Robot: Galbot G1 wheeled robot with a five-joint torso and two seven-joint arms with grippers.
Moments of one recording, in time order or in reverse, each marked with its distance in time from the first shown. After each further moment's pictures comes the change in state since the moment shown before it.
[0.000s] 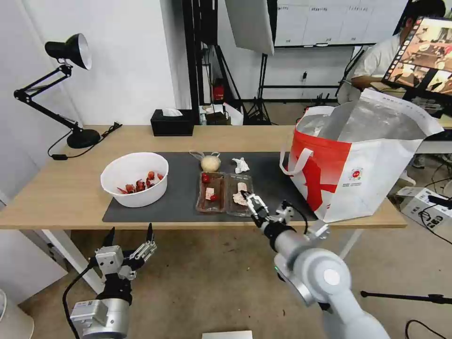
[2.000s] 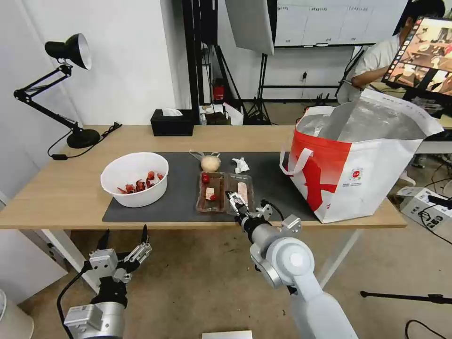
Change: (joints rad) left arm 0.015 0.001 -0.018 0.004 -0.025 -0.040 0.005; right arm 0.056 0.101 -0.023 -0.111 -0.053 -0.004 0.004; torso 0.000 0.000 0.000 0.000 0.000
